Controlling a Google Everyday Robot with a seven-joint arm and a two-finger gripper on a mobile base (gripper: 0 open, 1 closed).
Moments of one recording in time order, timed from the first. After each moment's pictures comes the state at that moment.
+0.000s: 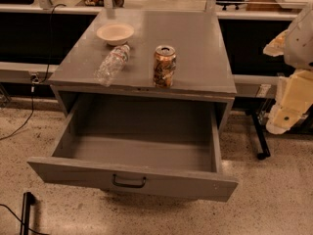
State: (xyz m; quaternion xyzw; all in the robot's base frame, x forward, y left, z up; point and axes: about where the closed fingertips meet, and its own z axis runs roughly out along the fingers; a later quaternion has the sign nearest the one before) arm 0.438 -0.217 0.977 -0.60 0.78 -0.03 0.16
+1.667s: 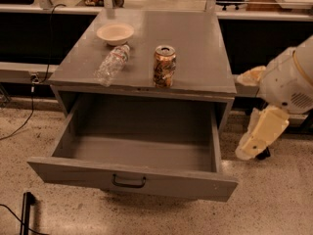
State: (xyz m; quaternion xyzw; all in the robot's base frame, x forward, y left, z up) arm 0.430 -0.174 0.922 -0.60 0.76 0.07 0.24
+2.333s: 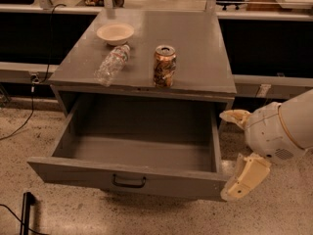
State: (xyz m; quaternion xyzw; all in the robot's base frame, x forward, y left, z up) arm 0.387 -0.144 0.846 -0.62 0.73 0.14 0.27
